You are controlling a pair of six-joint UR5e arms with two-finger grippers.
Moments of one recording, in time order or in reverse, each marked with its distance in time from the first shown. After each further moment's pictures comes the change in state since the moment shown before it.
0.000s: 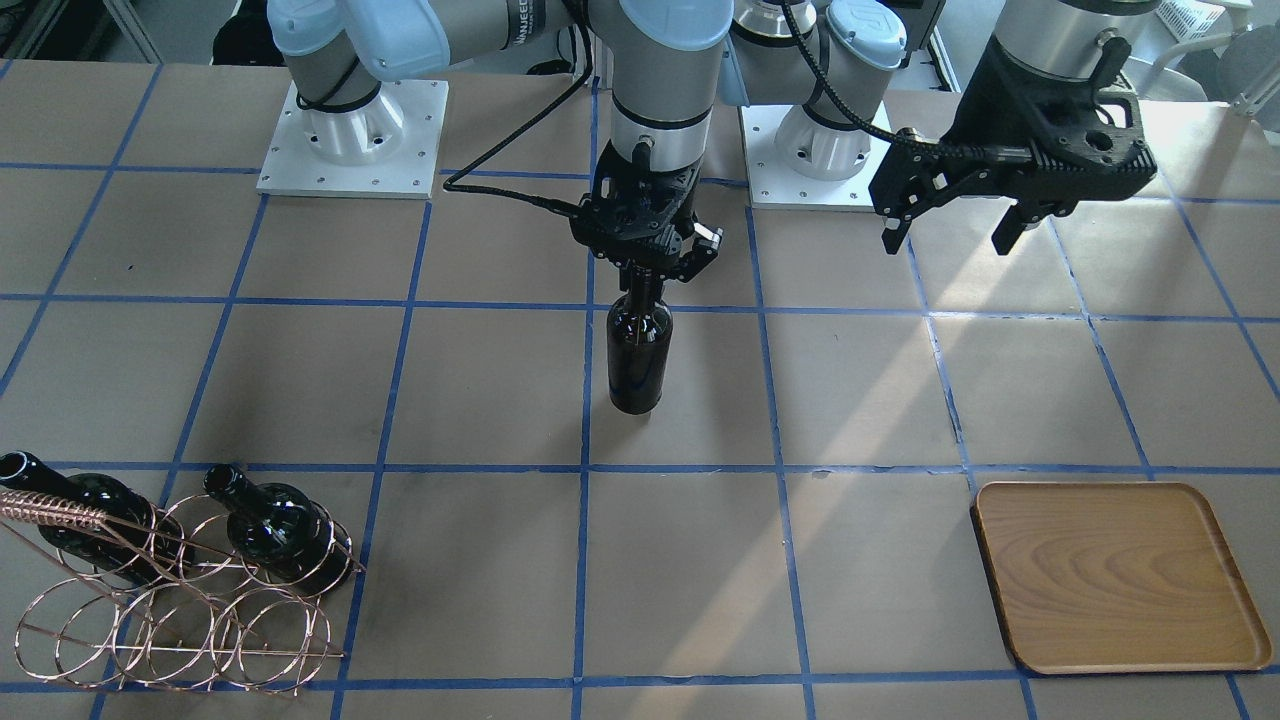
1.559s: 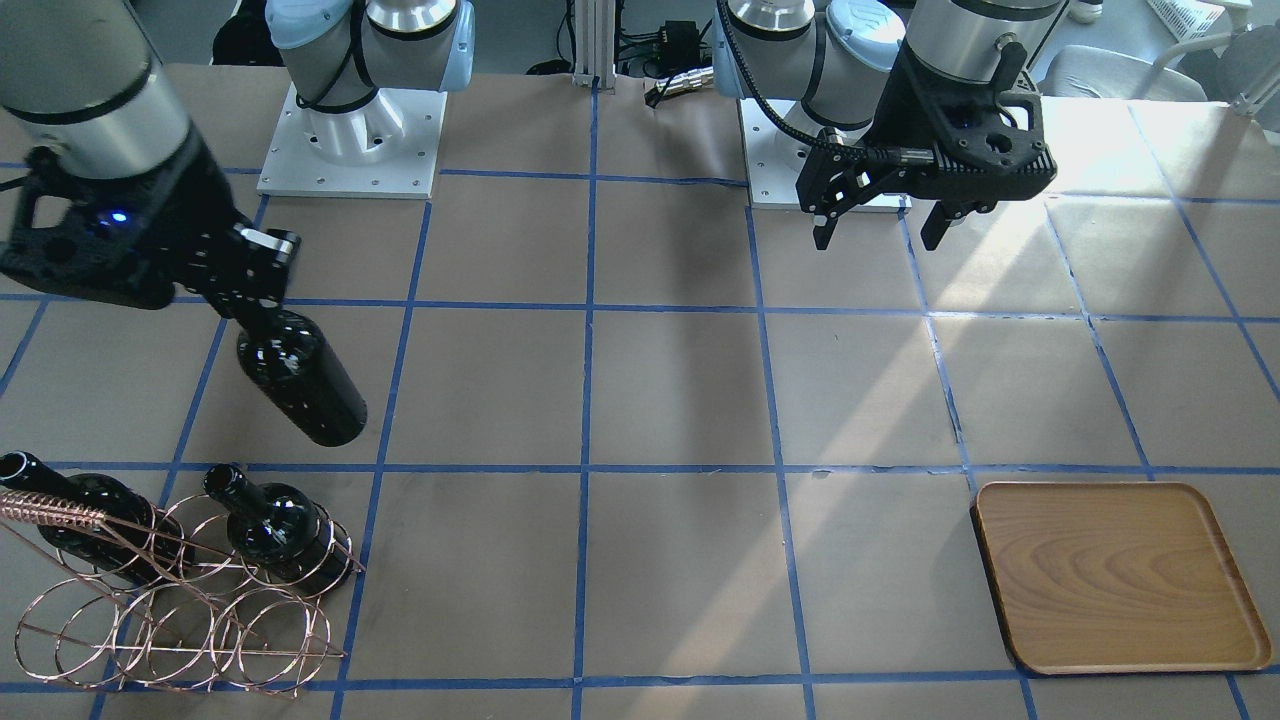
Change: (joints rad) left arm -0.121 -0.010 -0.014 0.001 0.004 -0.143; right arm -0.551 -0.142 -0.053 0.219 0.012 -0.717
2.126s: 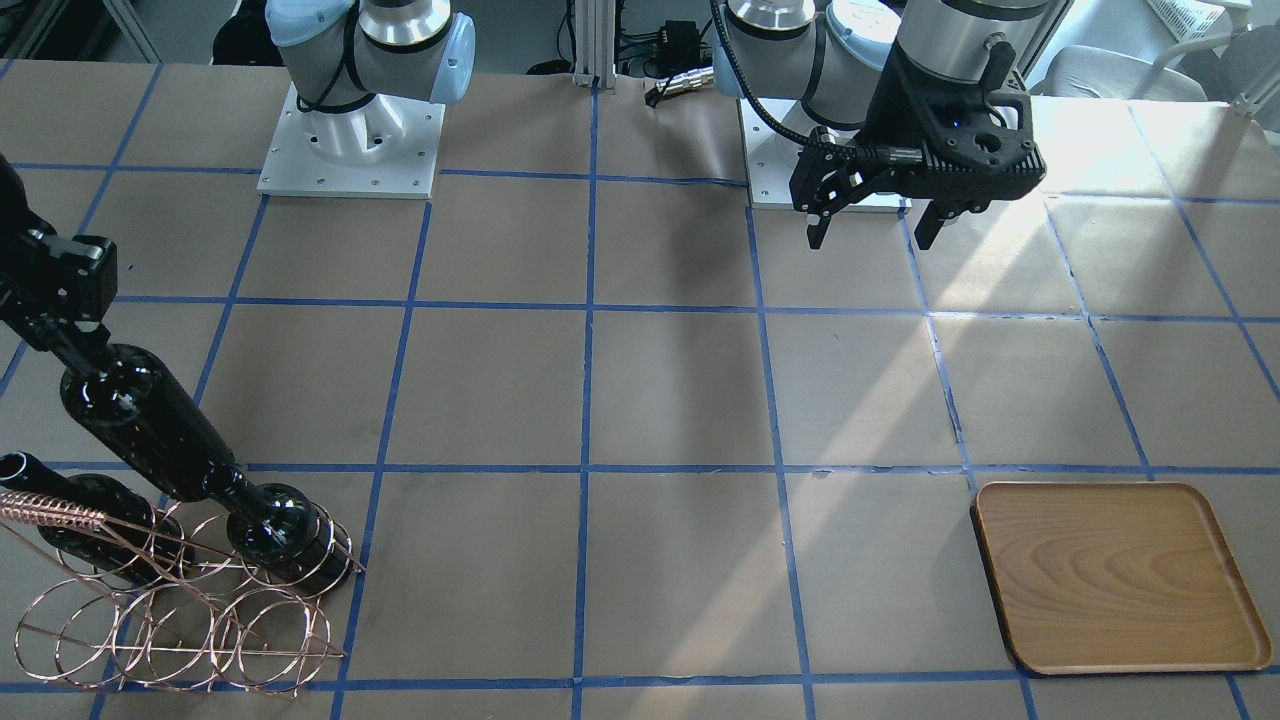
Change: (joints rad) left arm -0.009 -0.002 -0.001 0.002 0.002 -0.001; right arm -0.205 0.010 -0.122 0.034 -0.004 -0.338
